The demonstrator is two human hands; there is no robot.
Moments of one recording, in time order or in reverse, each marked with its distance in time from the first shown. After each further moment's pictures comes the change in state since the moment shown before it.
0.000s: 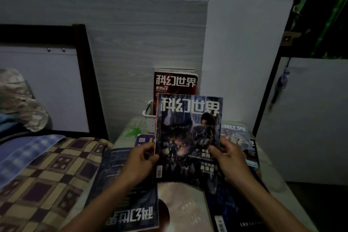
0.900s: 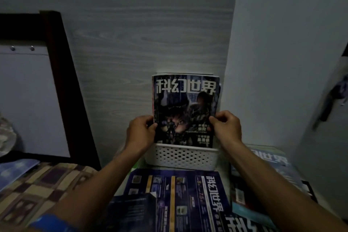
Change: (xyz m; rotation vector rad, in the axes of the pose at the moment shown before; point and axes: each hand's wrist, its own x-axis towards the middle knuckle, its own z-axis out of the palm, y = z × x) left_hand 0.239 -0.037 -0.011 0.349 0.324 0.062; right_hand 0.263 0.023 0.076 -0.017 0.301 0.028
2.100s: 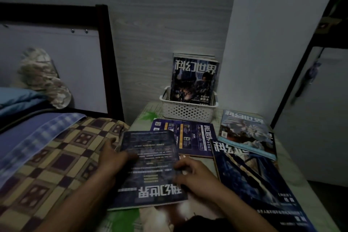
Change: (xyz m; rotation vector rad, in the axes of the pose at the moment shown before) left_hand -0.258 -0.028 -0.142 -0.387 0.014 -0.683; right_hand -0.310 -0.009 -0.076 -0.058 -0.905 0.253
